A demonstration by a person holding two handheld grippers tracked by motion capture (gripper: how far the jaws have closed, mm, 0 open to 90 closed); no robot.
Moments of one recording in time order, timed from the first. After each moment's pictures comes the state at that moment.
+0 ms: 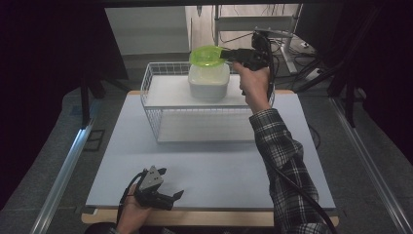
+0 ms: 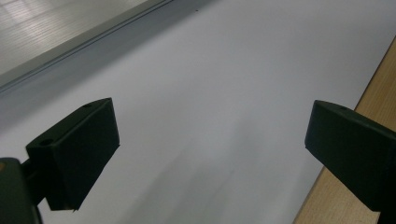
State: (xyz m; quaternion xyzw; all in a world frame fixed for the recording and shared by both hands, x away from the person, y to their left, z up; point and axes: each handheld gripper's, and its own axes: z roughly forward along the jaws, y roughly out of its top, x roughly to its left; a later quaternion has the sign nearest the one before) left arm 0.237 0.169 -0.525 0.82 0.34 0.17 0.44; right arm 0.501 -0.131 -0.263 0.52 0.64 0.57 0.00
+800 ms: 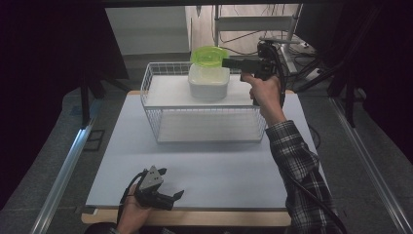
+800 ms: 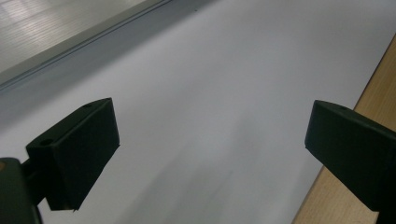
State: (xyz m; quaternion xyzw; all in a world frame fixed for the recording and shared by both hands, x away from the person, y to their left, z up) left arm 0.238 0.170 -0.525 0.81 0.34 0.16 0.45; right arm 0.479 -0.154 -0.275 0.44 0.69 0.58 0.03
